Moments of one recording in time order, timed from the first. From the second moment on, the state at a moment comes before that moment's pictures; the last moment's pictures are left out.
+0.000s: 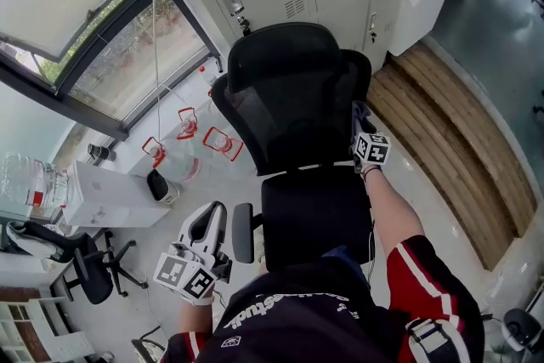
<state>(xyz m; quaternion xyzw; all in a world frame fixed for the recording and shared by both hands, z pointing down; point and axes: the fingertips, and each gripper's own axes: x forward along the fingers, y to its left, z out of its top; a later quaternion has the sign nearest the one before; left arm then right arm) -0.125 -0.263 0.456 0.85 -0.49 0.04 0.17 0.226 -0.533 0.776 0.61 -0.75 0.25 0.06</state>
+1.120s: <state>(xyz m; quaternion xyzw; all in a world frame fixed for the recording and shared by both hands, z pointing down) -0.302 -0.219 0.462 0.79 -0.58 0.01 0.19 -0.069 -0.545 0.770 0.47 -0.85 0.22 0.11</state>
